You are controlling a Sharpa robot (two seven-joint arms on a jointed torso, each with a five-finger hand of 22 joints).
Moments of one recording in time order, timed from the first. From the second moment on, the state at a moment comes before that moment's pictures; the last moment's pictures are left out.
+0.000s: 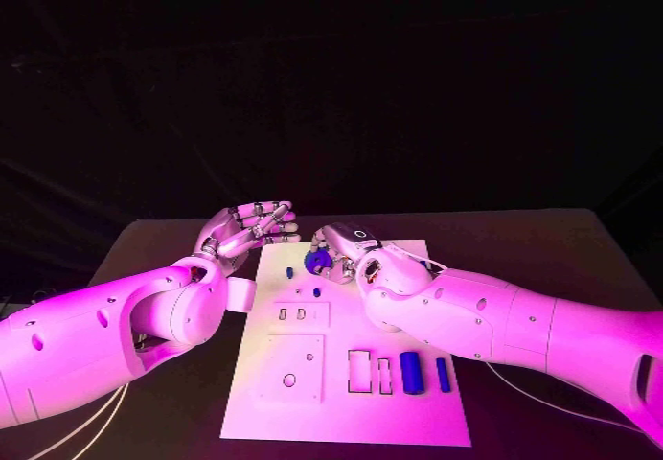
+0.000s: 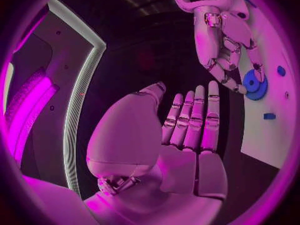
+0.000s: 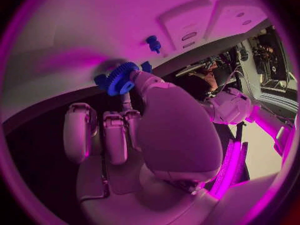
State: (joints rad) left arm 1.14 -0.91 0.04 1.61 -0.01 -0.38 0.50; left_hand 1.44 -0.11 0.31 0.27 0.17 0.80 0.21 0.22 0.16 0.96 0.20 0.08 0.07 0.93 0.15 0.25 0.26 0.17 0.90 0.25 0.35 0.15; right arm 1.21 -0.33 -0.10 1.16 -1.57 -0.50 -0.25; right_hand 1.47 -0.21 0.43 0.23 0.24 0.91 0.15 0.33 0.44 1.46 0.03 1.47 1.31 1.46 -0.03 1.56 1.31 0.06 1.43 0.07 1.38 1.31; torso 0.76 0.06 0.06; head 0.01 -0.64
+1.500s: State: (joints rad) left arm 1.14 -0.91 0.04 1.61 -0.01 -0.38 0.49; left_hand 1.45 -0.11 0.32 0.27 0.17 0.80 0.21 0.22 0.16 0.96 0.20 0.08 0.07 0.93 0.16 0.25 0.26 0.17 0.90 0.25 0.35 0.15; right arm 1.19 -0.34 -0.12 1.16 -1.55 -0.48 -0.25; right_hand 1.39 -0.23 0.25 0.29 0.17 0.80 0.17 0.22 0.39 1.43 0.09 1.44 1.31 1.47 0.01 1.56 1.31 0.06 1.42 0.12 1.36 1.31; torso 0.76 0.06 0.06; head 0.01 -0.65
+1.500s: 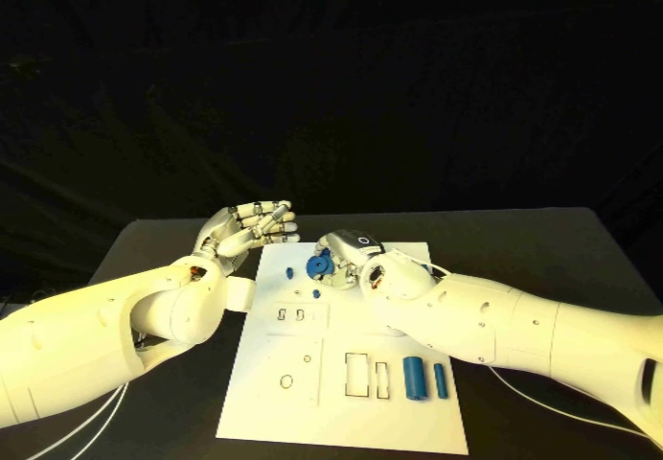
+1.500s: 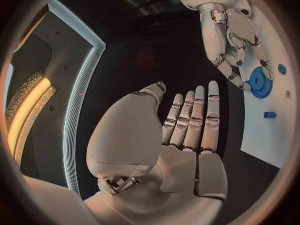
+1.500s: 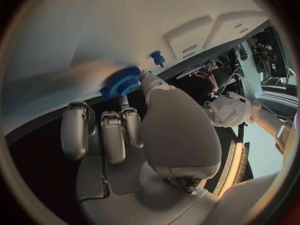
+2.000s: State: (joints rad) left arm 1.14 -0.91 0.04 1.60 -0.01 -0.38 0.48; left_hand 1.45 -0.11 0.32 0.27 0.17 0.80 0.21 0.22 0.16 0.96 0.20 0.08 0.07 0.93 0.15 0.25 0.26 0.17 0.89 0.25 0.35 0.15; right arm 1.20 -0.35 -0.12 1.16 -1.54 -0.47 -0.24; right_hand 1.40 -0.21 0.23 0.29 0.21 0.84 0.17 0.21 0.39 1.43 0.09 1.44 1.31 1.47 0.01 1.56 1.31 0.06 1.42 0.12 1.36 1.31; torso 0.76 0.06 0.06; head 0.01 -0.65
